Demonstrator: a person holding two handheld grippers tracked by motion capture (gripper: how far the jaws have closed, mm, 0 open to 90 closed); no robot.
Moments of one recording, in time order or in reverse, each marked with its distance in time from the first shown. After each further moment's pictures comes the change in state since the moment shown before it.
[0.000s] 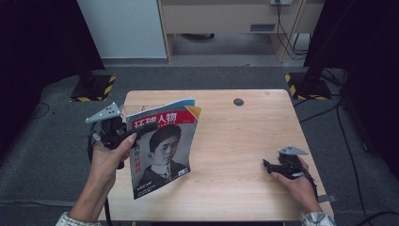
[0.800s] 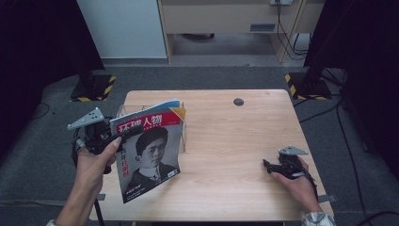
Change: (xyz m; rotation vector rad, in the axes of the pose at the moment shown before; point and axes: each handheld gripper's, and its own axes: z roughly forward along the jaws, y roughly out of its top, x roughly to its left) left arm 0.016 -0.013 -0.030 -0.018 0.051 -0.025; right arm 0.000 0.000 0.000 -0.001 0.000 0.000
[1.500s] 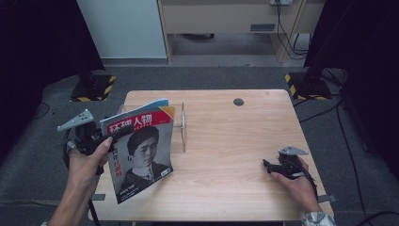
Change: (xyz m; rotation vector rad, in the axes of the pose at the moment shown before) left arm 0.016 -0.007 -0.016 -0.014 0.049 -0.031; right arm 0.000 0.000 0.000 0.001 0.000 0.000
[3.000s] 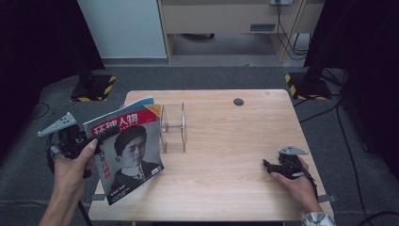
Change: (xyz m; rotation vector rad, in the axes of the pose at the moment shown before) left arm 0.012 -0.004 -0.030 -0.052 0.054 -0.005; right arm 0.000 0.000 0.000 -0.003 0.000 -0.002
